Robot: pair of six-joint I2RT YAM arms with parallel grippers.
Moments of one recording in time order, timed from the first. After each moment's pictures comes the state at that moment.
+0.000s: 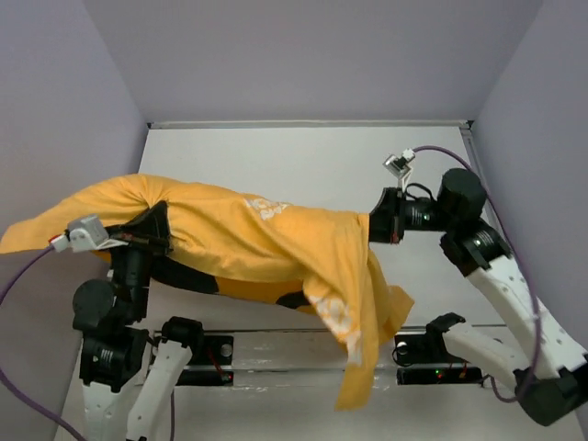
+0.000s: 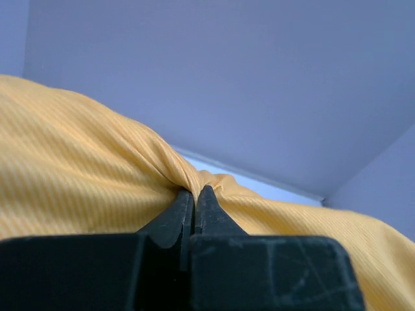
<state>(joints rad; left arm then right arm) -0.23 0.27 0.91 -0.33 -0.20 -0.48 0.51 0.89 1.04 -0.29 -0.95 0.76</state>
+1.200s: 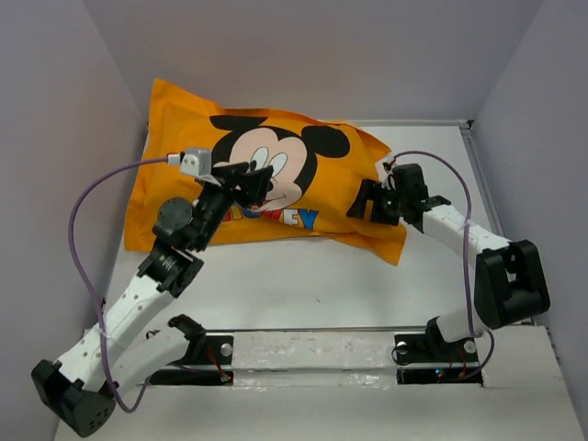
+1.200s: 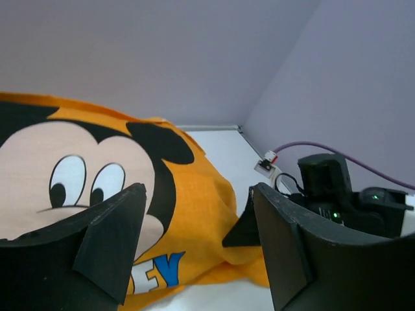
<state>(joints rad) -0.57 0.86 0.86 0.22 -0.07 -0.41 0.28 1.46 0.93 -0.22 -0.32 0.47</state>
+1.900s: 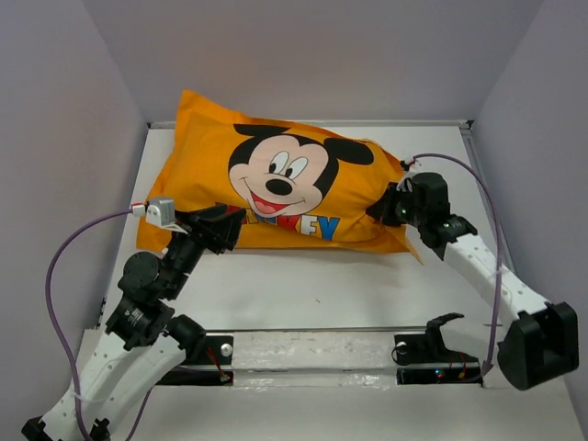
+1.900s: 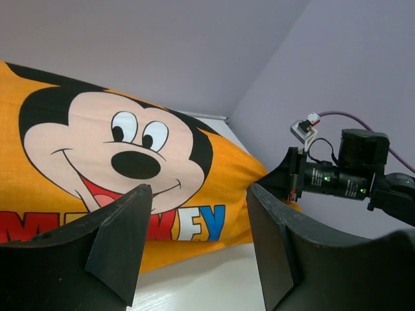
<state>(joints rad) -0.61 0.39 0.64 -0.06 -0.11 -0.51 0.30 1.17 0.81 -0.18 -0.23 0.45</state>
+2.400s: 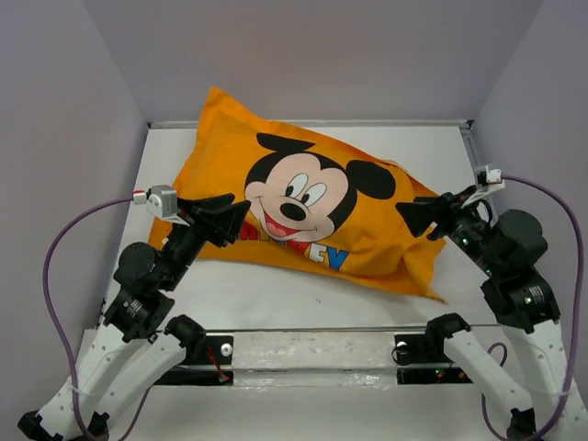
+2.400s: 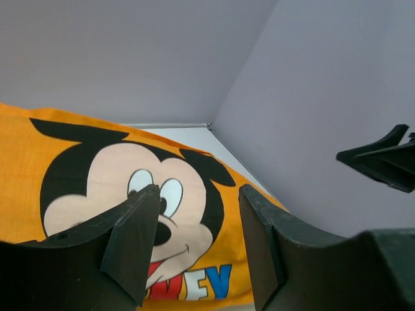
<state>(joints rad) -0.61 0.47 0.73 -0.02 -0.02 -0.47 0.29 0.60 0.97 -0.45 -0.26 0.41</state>
